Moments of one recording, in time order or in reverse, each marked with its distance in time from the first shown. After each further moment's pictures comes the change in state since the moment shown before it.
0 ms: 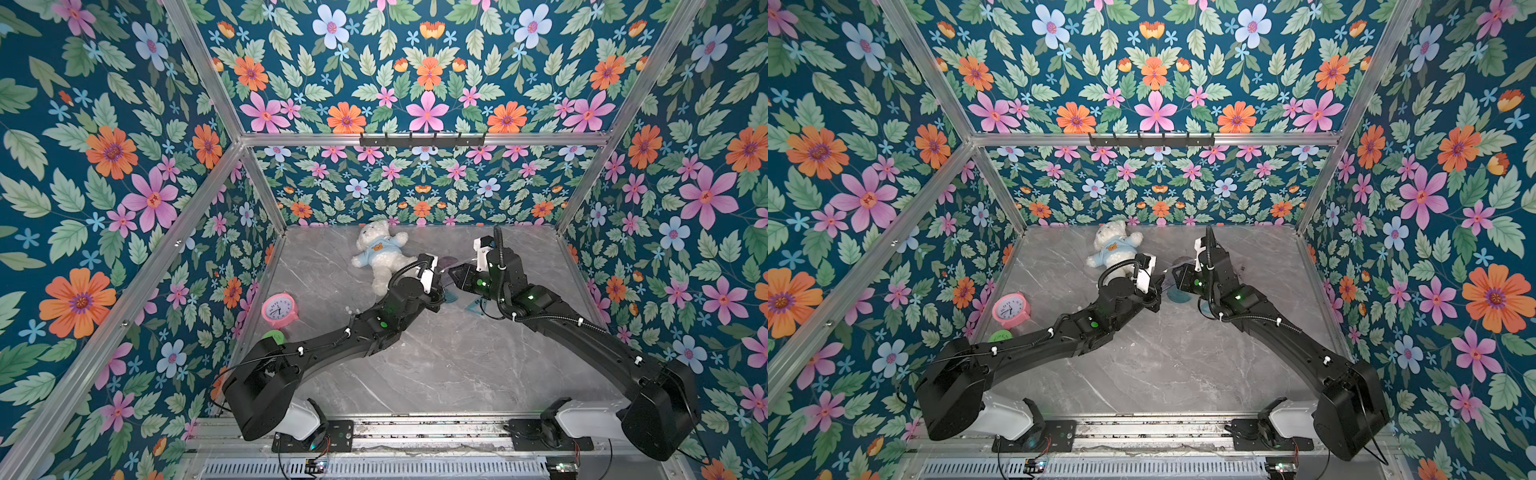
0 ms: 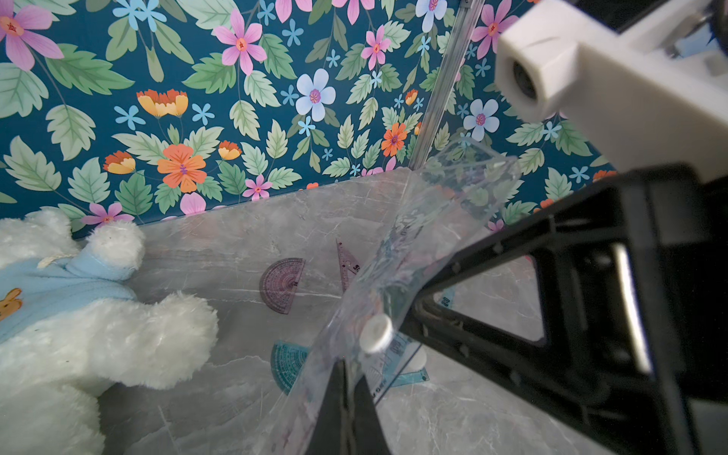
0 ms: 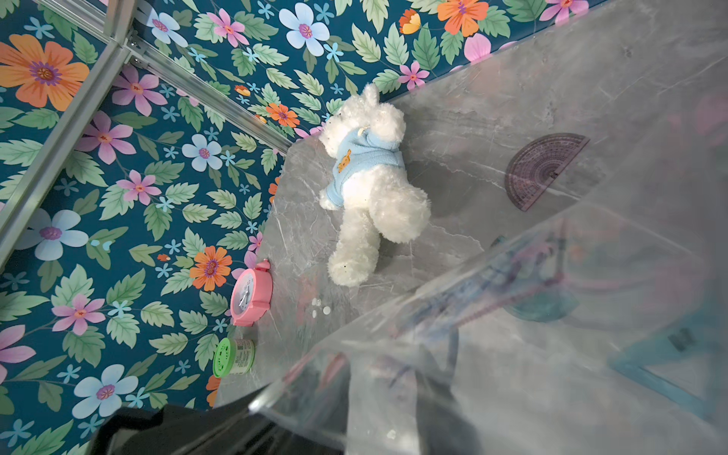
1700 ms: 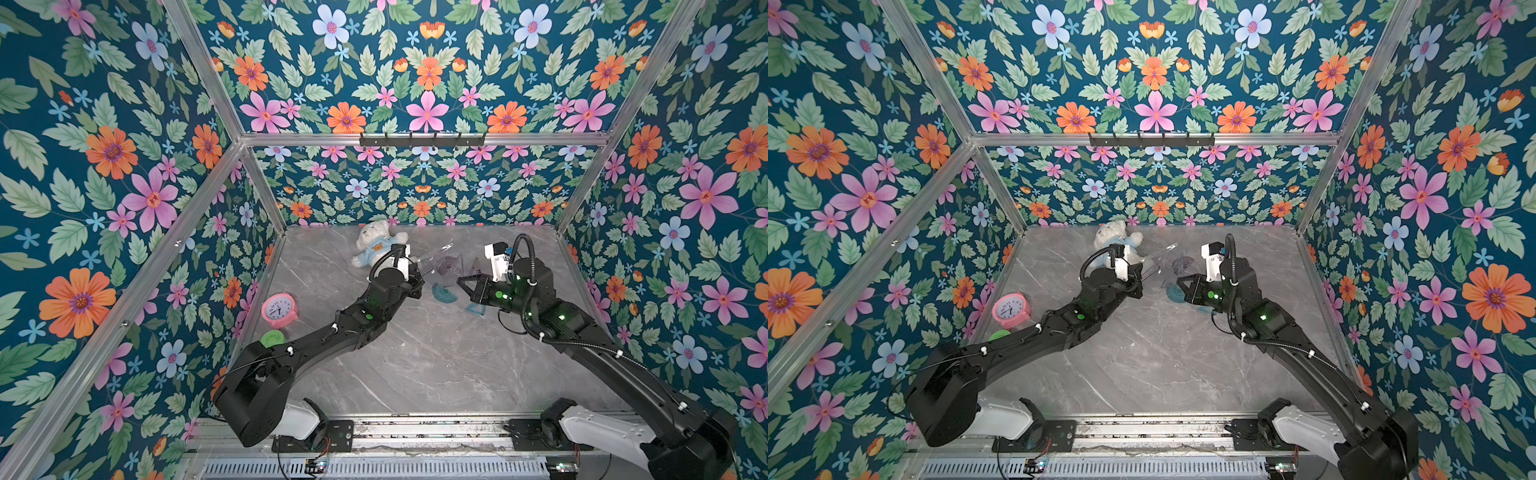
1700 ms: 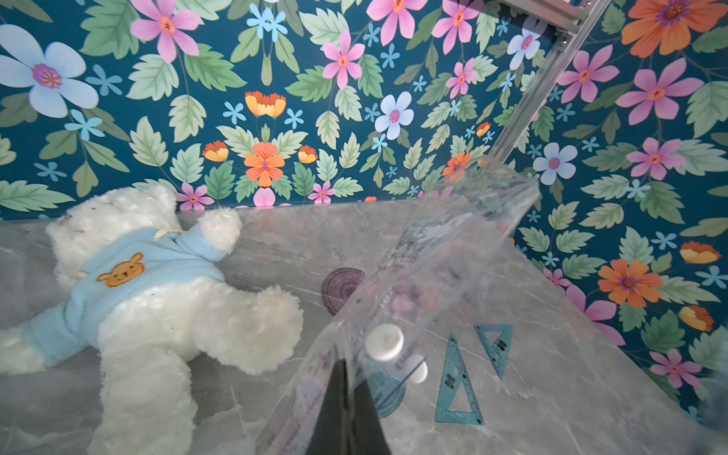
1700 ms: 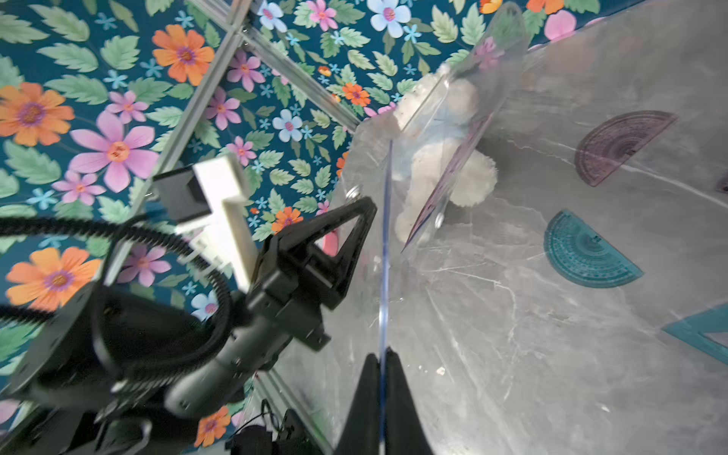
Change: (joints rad) left arm 0.161 -0.061 -0.034 -0.020 -0.023 -0.089; right arm -0.008 -0.276 -0.081 -0.076 -0.233 0.004
